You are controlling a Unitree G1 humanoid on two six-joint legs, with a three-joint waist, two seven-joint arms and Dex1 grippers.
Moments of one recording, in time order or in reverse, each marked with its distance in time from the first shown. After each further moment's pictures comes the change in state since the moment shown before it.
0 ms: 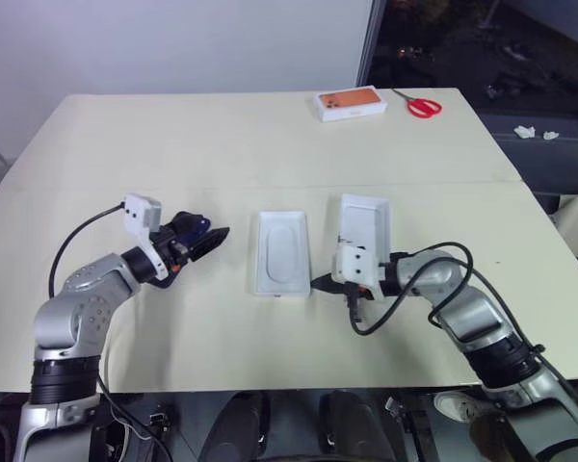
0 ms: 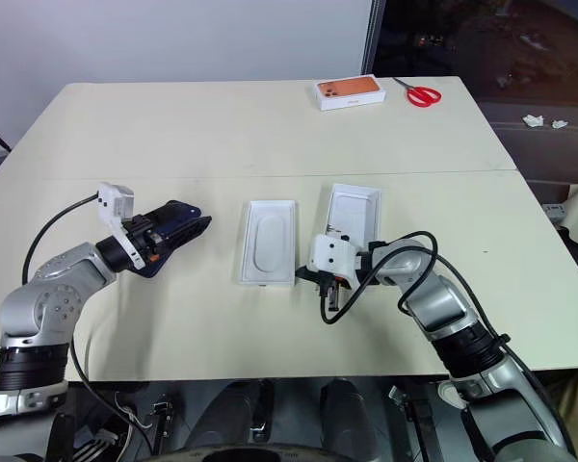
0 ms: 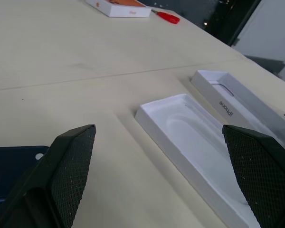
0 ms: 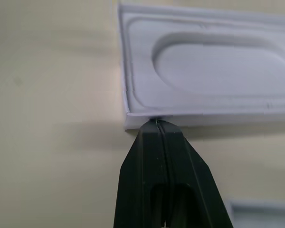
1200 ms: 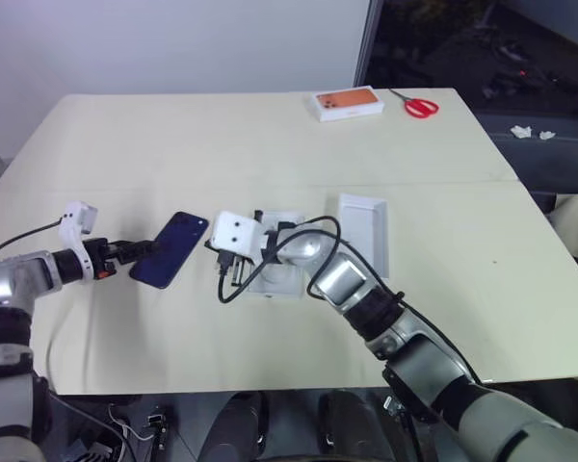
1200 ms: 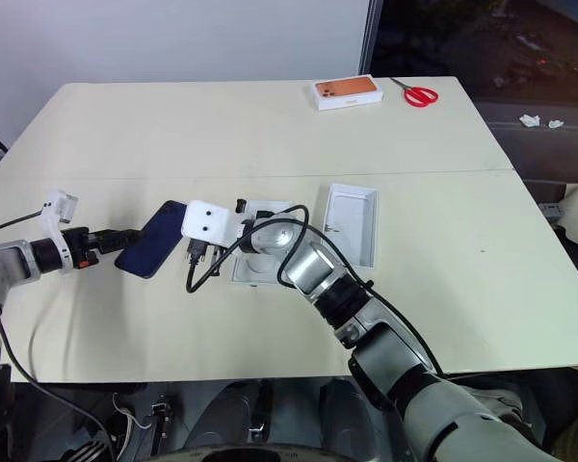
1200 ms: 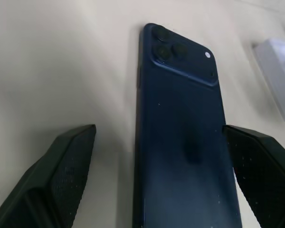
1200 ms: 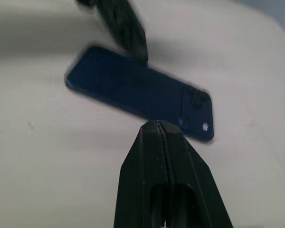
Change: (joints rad) left arm -0.293 0.332 -0.078 0.761 0.166 0.146 -0.308; right arm -0.397 0.560 0.215 0.524 -0.217 -0.109 -0.392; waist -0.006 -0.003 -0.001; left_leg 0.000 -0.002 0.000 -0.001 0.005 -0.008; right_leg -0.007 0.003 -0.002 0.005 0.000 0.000
